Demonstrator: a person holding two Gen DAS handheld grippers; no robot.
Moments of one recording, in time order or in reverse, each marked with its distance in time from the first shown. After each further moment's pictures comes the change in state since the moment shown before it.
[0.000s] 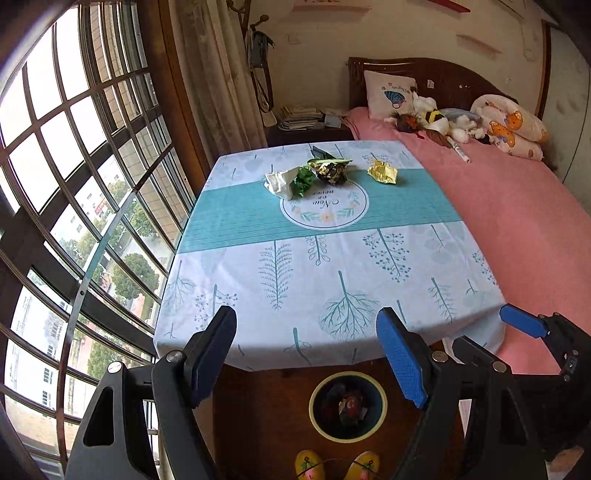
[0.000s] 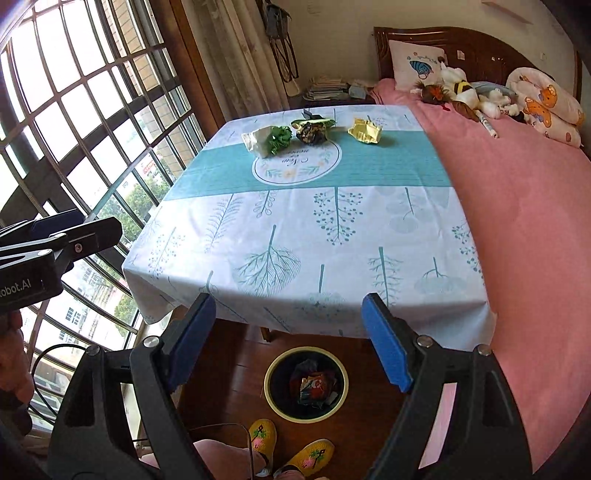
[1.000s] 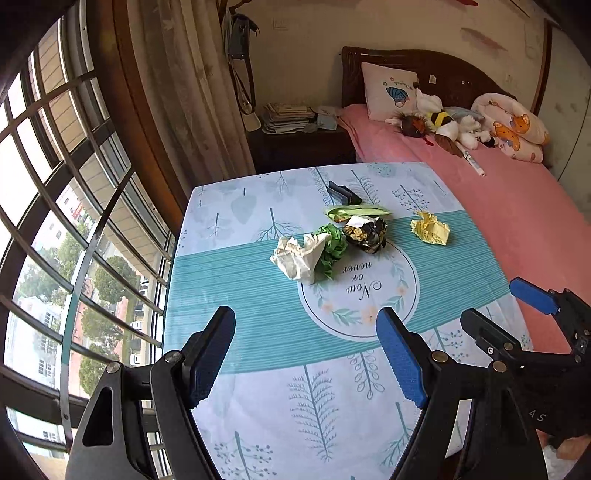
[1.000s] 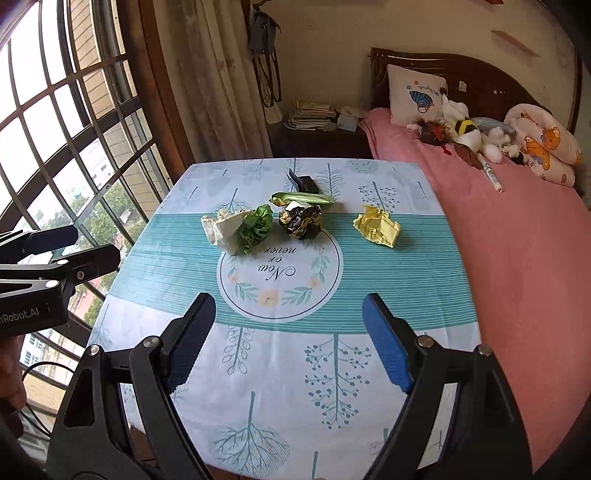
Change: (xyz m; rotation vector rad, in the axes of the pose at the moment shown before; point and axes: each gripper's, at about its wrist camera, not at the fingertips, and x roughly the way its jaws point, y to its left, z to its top) left arm 0.215 0.085 0.234 0.062 0.068 -0.092; right arm 0.178 0.009 0.238 -0.016 -0.035 -0.134
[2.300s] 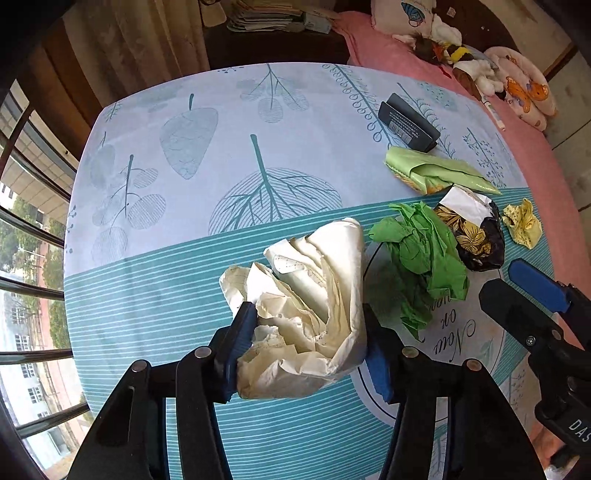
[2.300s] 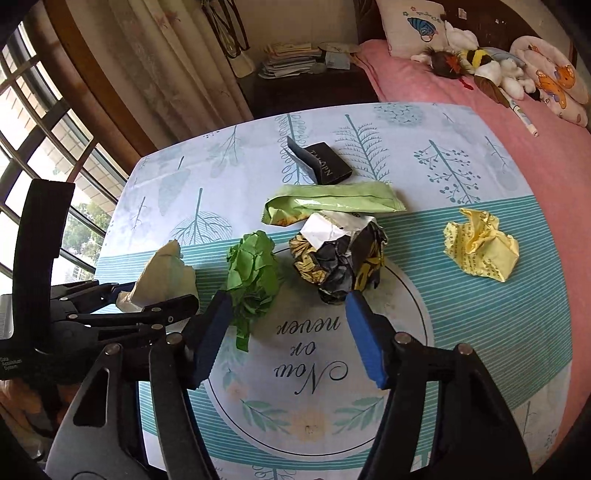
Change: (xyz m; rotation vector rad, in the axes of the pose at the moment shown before) left arm 0.297 0.059 0.054 -0.051 0.362 -0.190; right arm 0.260 0.015 0.084 0.168 0.201 0.024
